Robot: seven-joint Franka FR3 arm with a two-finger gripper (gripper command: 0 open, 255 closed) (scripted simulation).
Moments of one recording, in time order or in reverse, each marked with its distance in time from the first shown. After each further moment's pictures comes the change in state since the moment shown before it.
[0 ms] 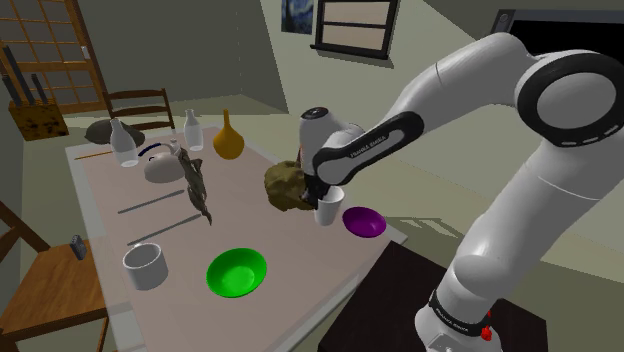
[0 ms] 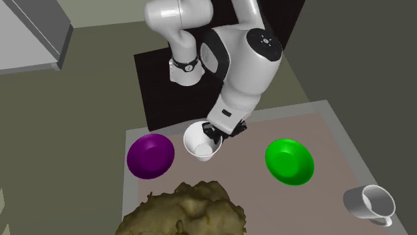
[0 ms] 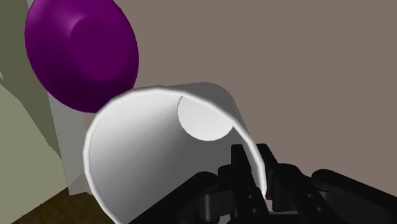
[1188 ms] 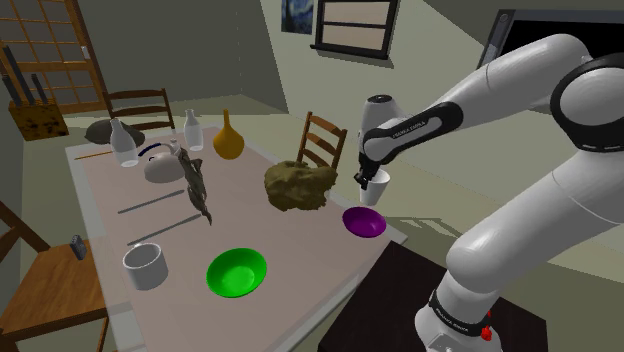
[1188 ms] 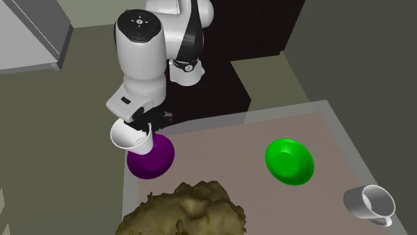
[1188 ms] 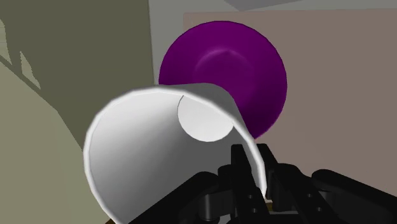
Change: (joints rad) arm -0.183 -0.196 -0.288 -0.151 -0.050 0.043 -0.432
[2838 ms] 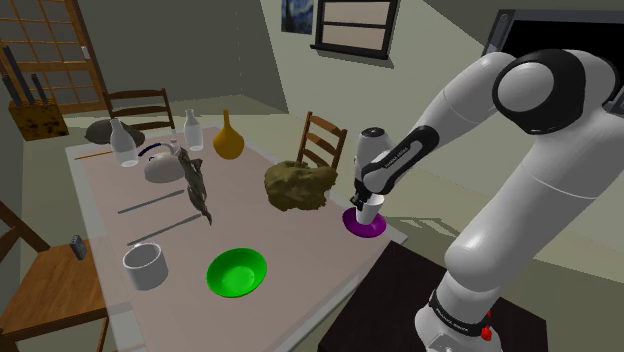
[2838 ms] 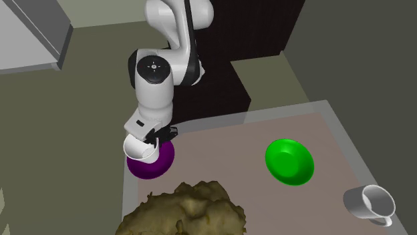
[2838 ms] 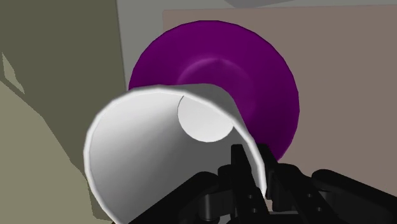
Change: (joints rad) arm -0.038 0.225 -0.003 -0.080 -0.106 0.301 0.105
